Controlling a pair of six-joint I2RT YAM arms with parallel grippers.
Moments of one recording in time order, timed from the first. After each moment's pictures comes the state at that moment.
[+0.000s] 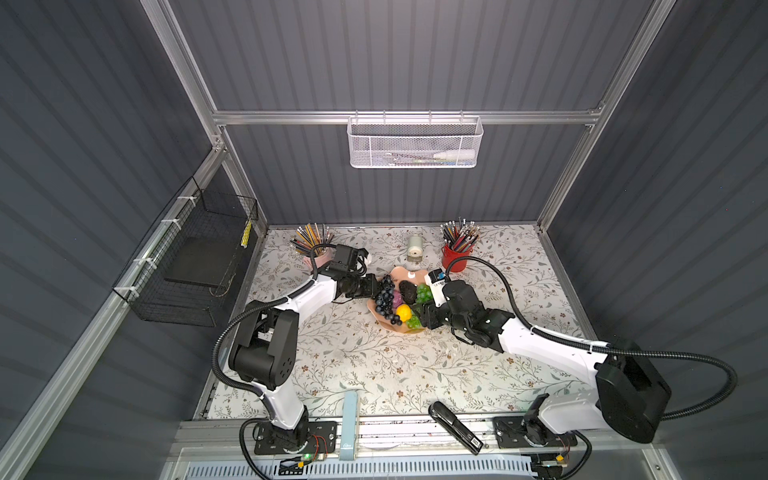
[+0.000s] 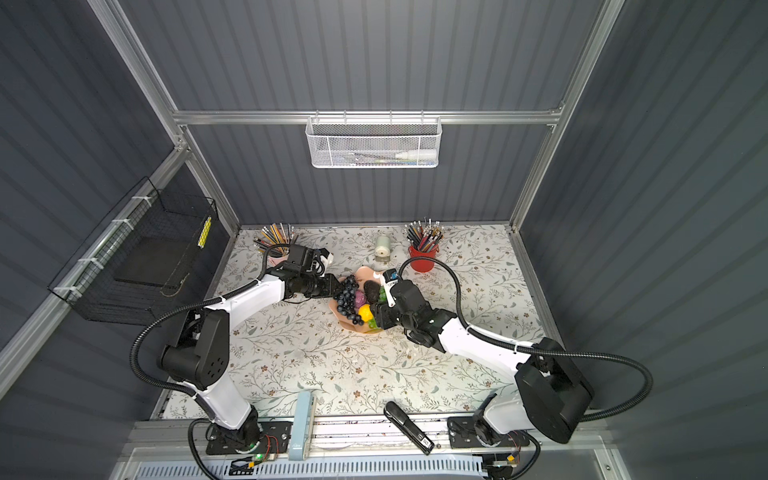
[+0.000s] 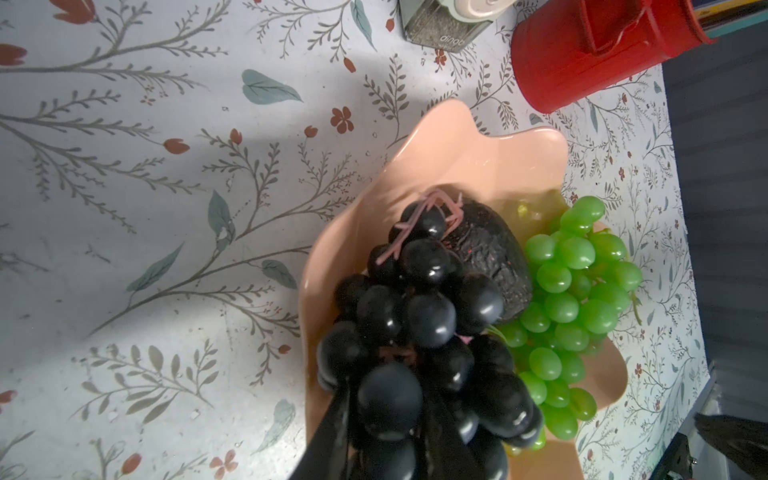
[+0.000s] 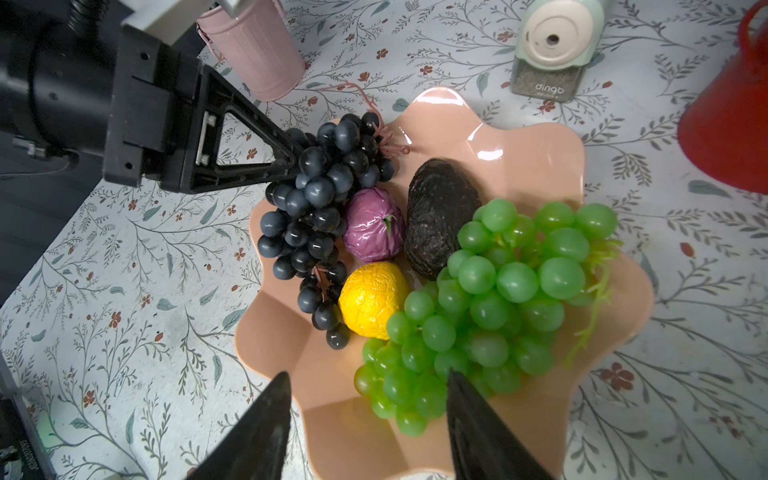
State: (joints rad) left arm -0.38 1.74 1.17 -0.37 0.41 -0.31; right arm 0.75 1.38 0.80 -0.04 0.00 0.36
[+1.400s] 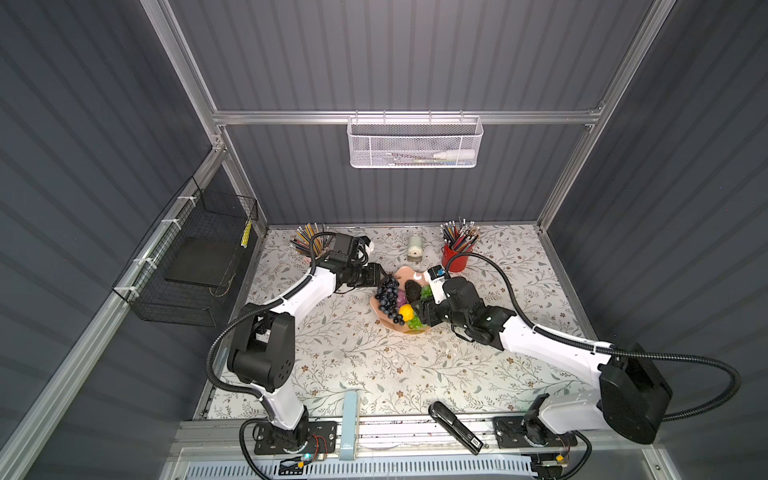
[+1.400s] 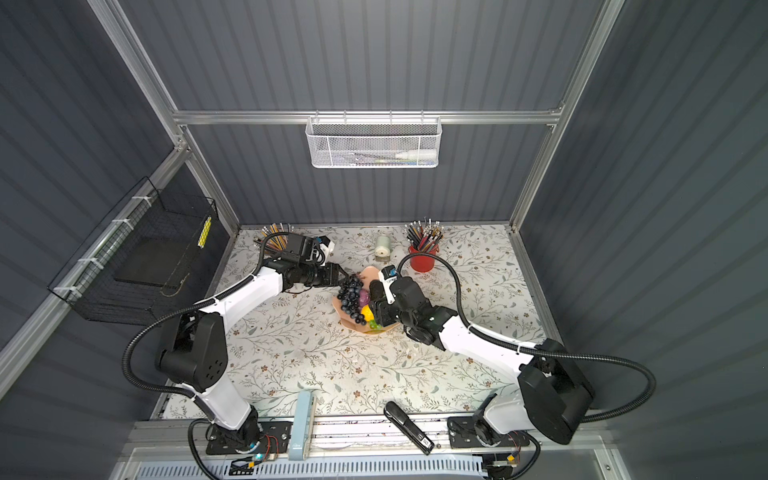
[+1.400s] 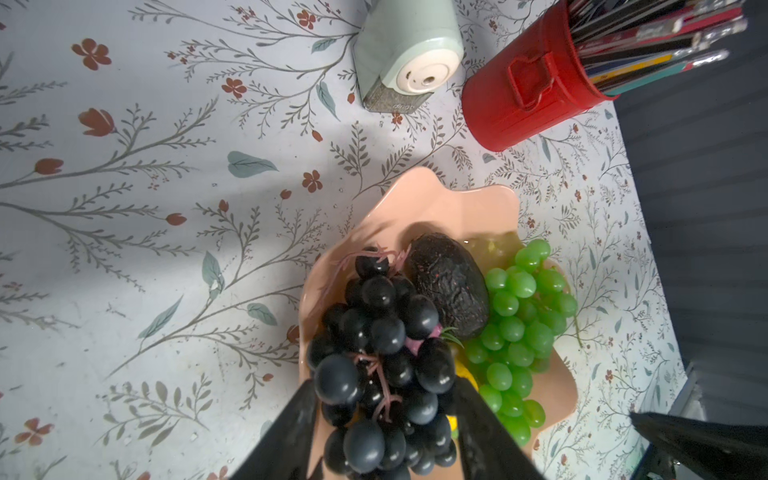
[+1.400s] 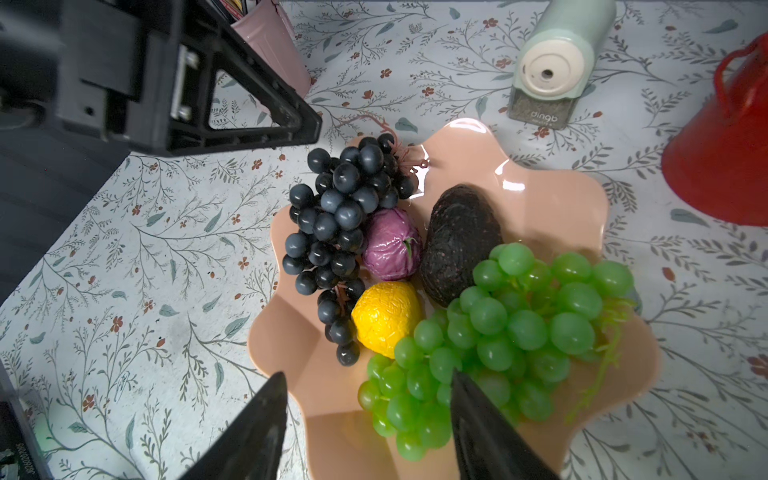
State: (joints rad) left arm -0.38 1.76 1.30 -0.43 0.41 -0.29; right arm 0.75 1.38 0.83 -0.06 0.01 0.33
